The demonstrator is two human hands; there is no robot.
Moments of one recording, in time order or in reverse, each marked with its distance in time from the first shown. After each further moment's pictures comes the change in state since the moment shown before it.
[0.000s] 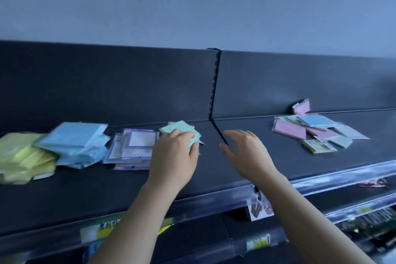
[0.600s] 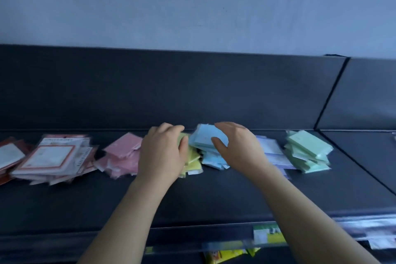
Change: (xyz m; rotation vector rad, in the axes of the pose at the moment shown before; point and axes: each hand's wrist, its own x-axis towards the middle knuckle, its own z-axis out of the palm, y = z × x) left_hand -0.028 -0.261 -0.196 0.196 0.154 -0.141; right_hand 0.047 -0.316 0.098 0.113 -0.017 -0.248
